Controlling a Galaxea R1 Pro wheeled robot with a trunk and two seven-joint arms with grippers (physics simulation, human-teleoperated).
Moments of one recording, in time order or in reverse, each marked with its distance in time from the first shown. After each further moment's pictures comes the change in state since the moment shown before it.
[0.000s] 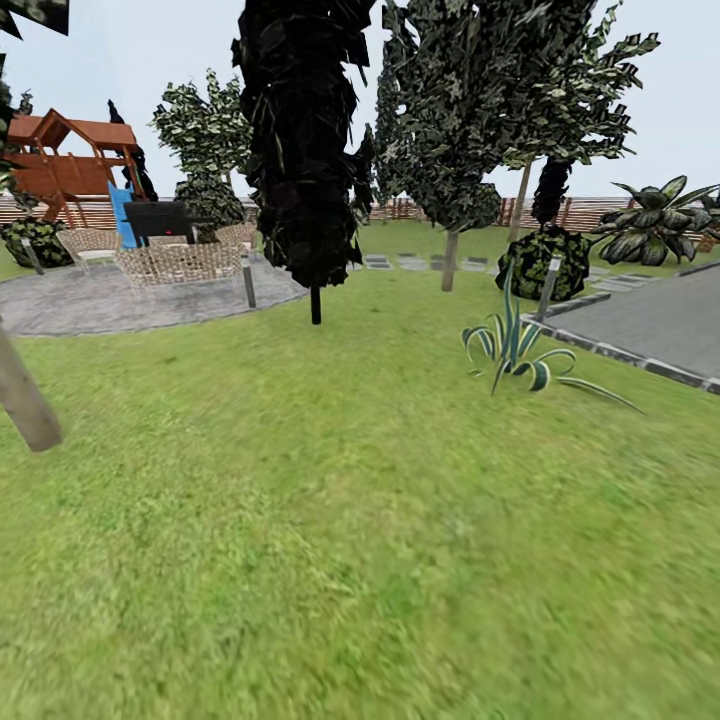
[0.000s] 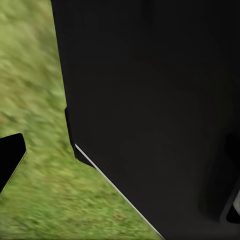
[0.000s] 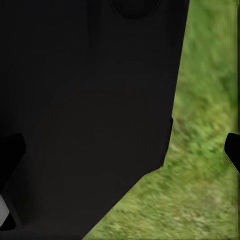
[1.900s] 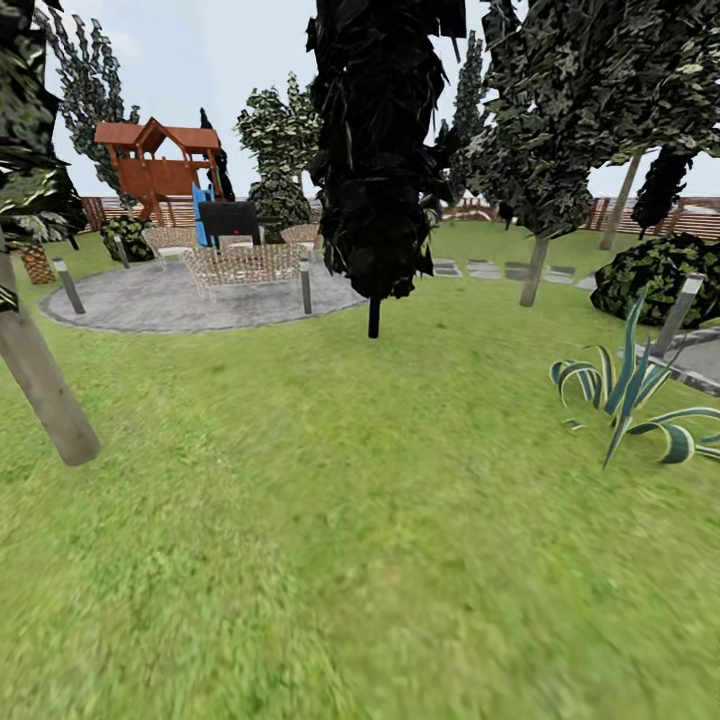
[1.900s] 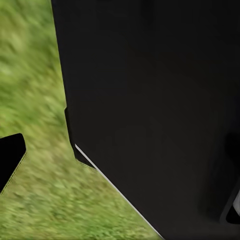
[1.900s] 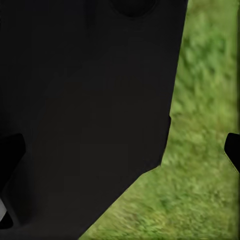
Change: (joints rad) left arm 0.000 0.000 0.001 0.000 0.000 -0.001 0.000; right arm 0.000 0.001 0.007 -0.001 0.002 0.005 -0.006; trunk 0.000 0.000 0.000
